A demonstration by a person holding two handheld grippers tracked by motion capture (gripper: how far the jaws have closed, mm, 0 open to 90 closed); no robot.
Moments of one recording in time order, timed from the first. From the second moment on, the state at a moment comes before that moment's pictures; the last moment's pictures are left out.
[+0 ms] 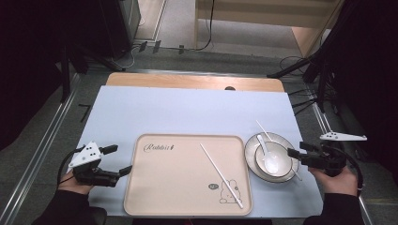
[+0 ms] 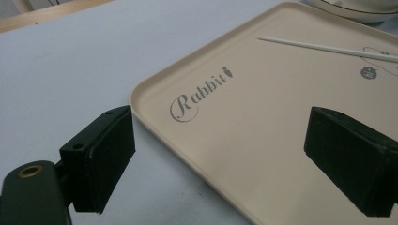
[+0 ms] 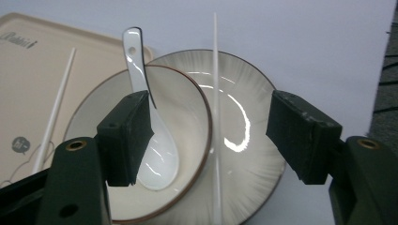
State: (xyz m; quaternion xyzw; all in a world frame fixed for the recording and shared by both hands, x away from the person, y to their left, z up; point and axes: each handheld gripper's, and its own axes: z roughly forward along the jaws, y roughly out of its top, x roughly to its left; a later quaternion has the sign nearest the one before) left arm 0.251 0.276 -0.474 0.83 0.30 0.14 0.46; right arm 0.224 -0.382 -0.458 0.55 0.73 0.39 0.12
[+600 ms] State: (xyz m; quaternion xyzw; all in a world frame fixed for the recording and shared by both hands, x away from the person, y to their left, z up) left arm 0.252 0.274 -0.474 0.83 0.29 0.14 0.46; right arm 0.202 -0.399 -0.493 0.57 0.74 0.34 0.10
